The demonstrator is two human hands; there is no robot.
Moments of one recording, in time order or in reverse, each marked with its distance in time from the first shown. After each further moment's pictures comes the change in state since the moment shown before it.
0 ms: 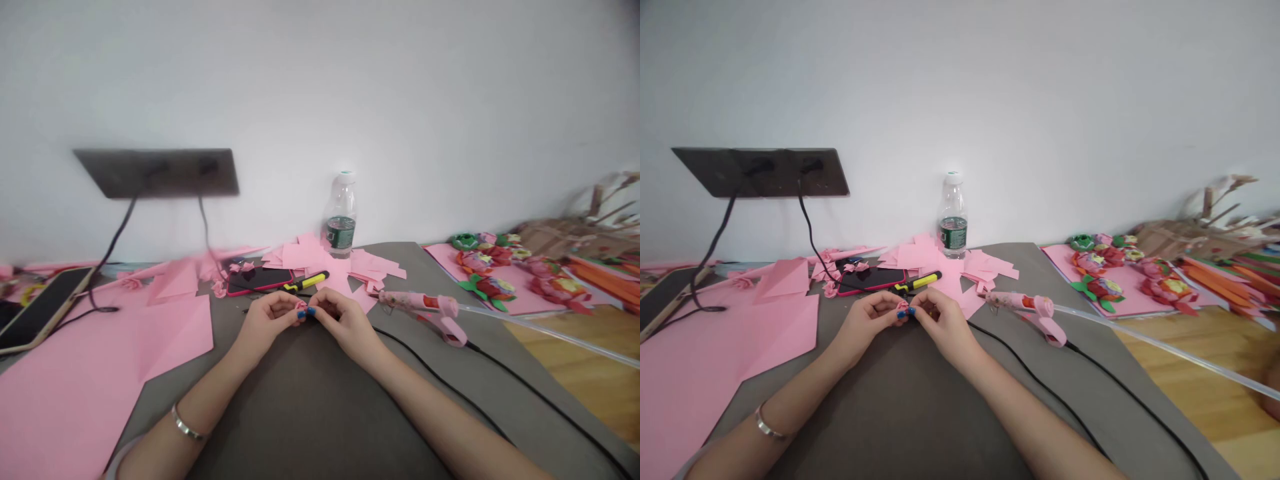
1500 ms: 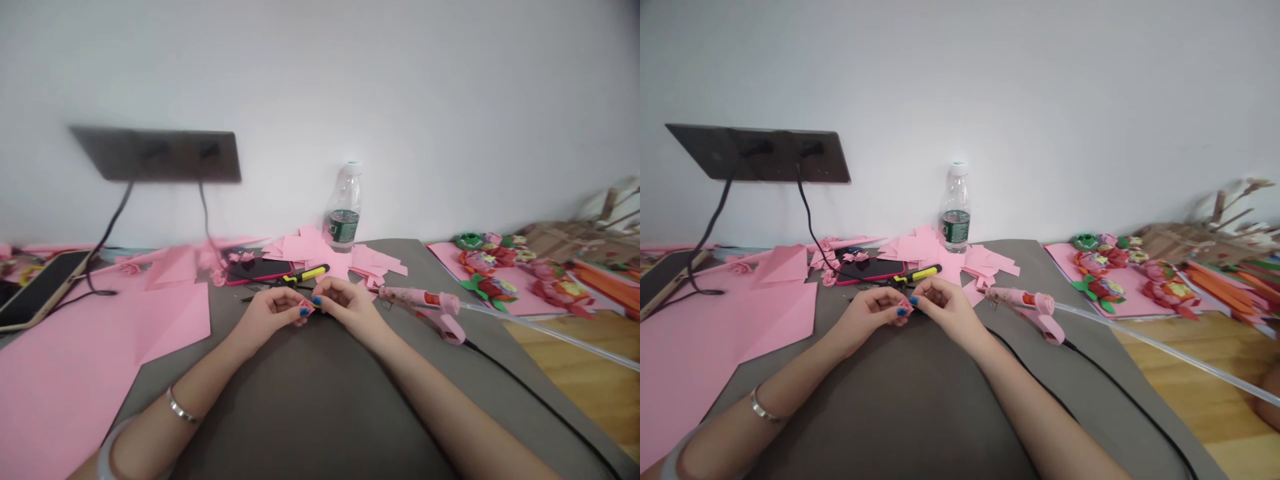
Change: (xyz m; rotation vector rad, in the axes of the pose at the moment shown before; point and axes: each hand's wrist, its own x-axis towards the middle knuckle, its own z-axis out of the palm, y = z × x) left_hand -0.003 0.001 0.004 -0.031 -0.154 -0.034; right_hand 0.007 -0.003 -0.017 0.143 -0.088 0.053
